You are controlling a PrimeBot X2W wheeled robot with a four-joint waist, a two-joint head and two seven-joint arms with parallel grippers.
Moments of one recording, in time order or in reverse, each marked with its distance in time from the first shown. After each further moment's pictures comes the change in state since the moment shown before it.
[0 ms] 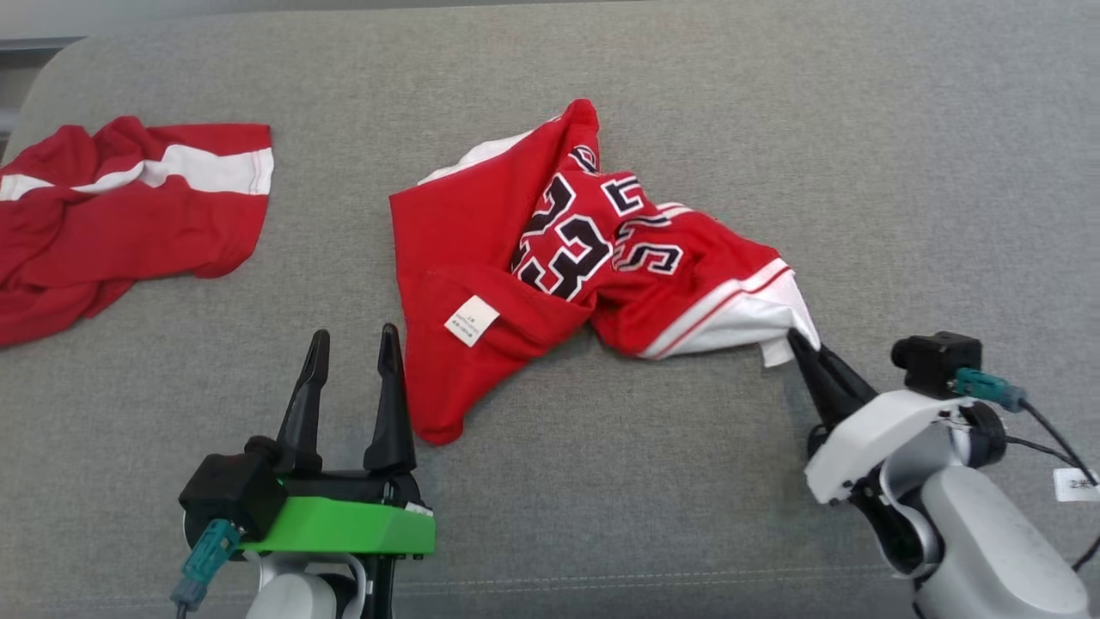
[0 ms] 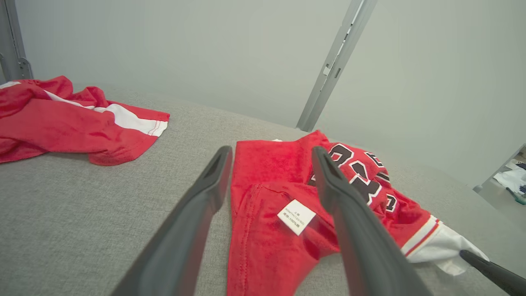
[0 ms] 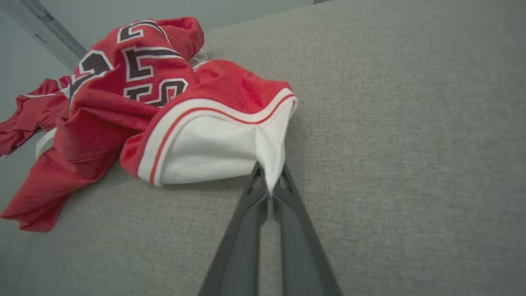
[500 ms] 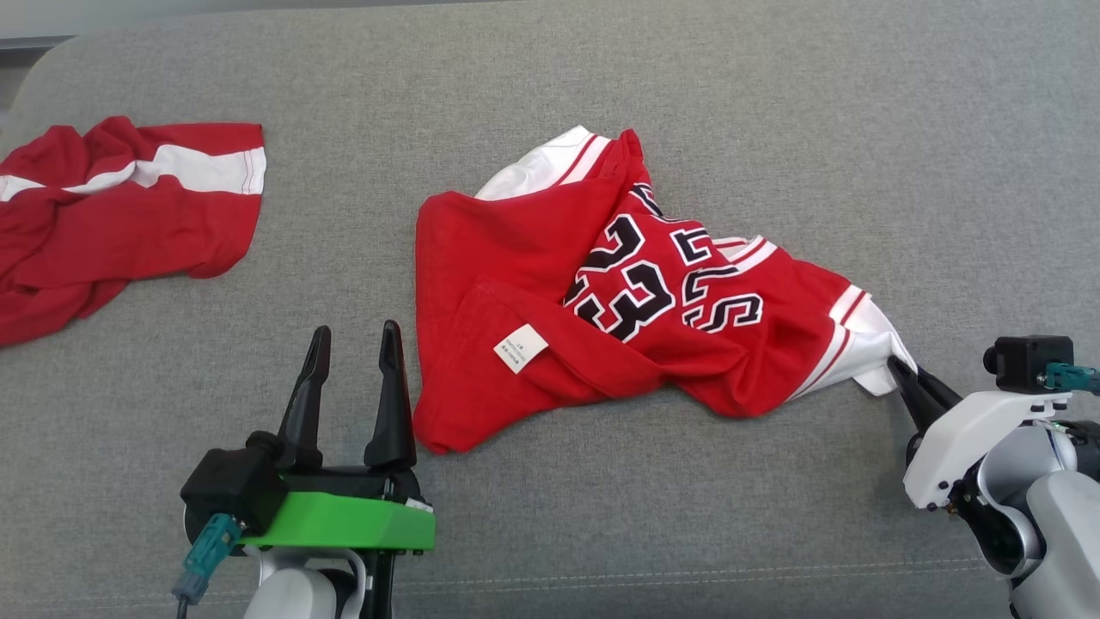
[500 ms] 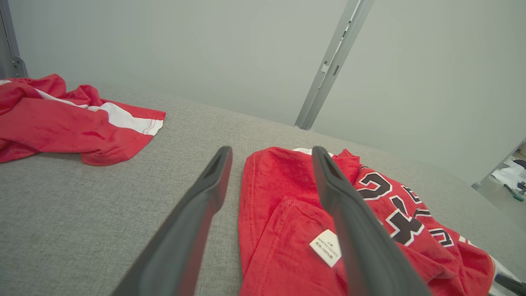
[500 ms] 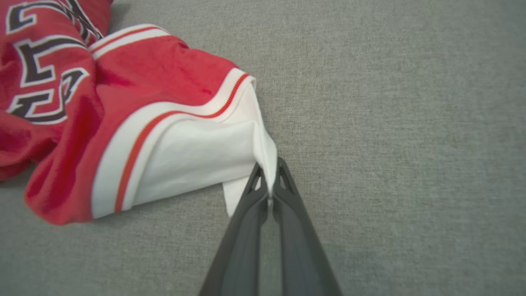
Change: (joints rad) left arm -0.013 0.000 -0.004 0.010 0.000 0.000 0.000; right arm 0.074 -0.156 -0.118 -0.036 0.031 0.000 0.192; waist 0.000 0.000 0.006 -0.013
